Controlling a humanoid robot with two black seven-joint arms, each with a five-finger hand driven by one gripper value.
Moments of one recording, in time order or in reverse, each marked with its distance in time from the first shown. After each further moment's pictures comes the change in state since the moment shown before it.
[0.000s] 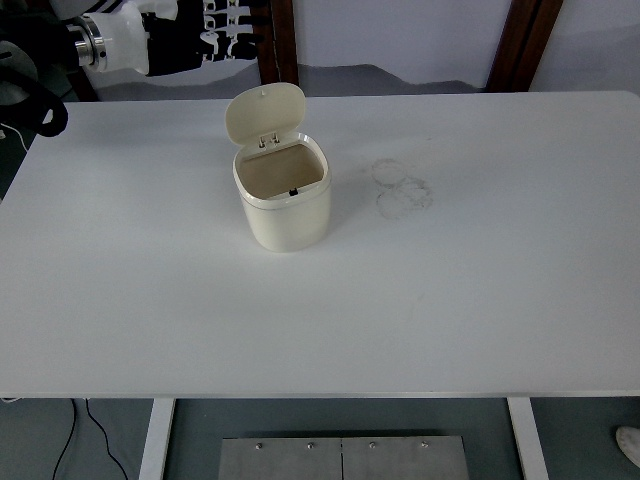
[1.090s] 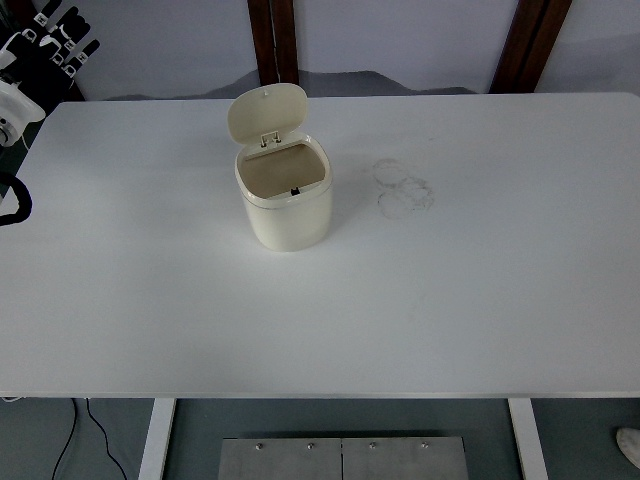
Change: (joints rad) left arm 0.491 -0.011 -0.593 0.211 -0.050 0.126 -0.245; right arm 0.000 0.000 0.000 0.000 0.000 0.000 0.000
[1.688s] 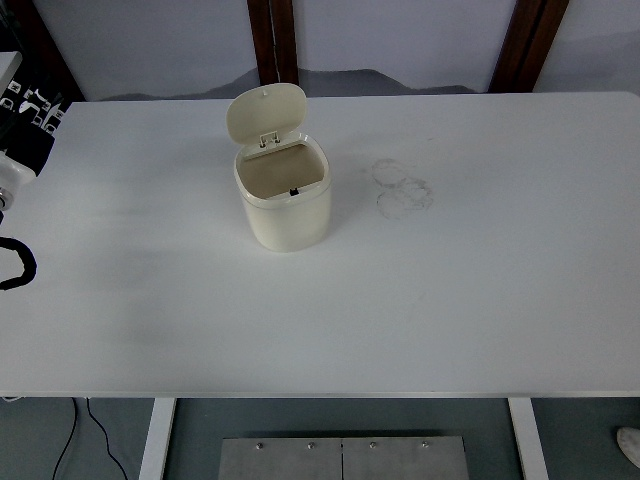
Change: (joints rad) left arm 0.166 -0.018 -0.024 0.009 -0.076 -0.043 -0.145; right arm 0.000 0.000 0.000 0.000 0.000 0.000 0.000
